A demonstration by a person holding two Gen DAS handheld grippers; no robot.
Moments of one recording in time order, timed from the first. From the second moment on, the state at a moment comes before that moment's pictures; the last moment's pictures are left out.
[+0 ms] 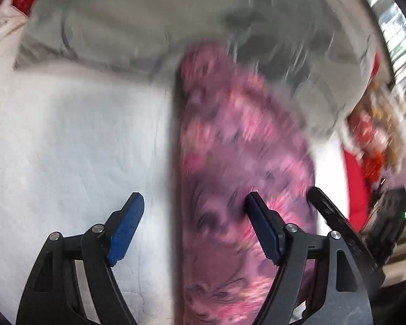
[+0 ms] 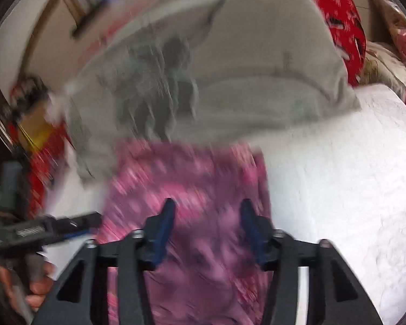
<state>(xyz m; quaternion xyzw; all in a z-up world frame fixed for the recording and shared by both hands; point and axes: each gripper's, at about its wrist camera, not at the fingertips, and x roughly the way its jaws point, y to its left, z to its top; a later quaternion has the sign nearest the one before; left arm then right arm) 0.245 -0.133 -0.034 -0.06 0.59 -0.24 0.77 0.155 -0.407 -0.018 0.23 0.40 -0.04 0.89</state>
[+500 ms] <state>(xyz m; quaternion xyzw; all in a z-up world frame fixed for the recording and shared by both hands) 0.188 -0.124 -0.016 -0.05 0.58 -0.24 0.78 0.090 -0.397 -0.029 0.19 0.43 -0.08 0.88</state>
